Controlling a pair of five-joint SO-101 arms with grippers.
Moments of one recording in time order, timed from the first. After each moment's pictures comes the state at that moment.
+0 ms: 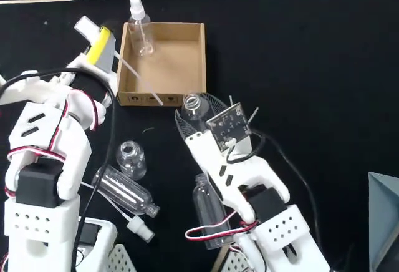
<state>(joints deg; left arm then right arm) 3.3 -60.2 29.2 43.2 50.9 -28.4 -75.4 78.3 23.7 6.2</state>
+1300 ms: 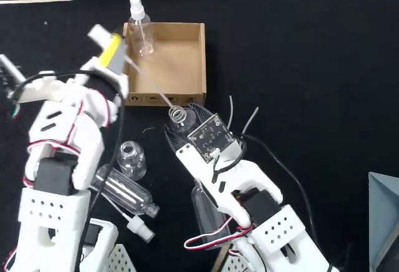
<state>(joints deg) 6.0 -60.2 39.7 34.2 53.8 -33.5 -75.4 80.6 23.7 11.0</state>
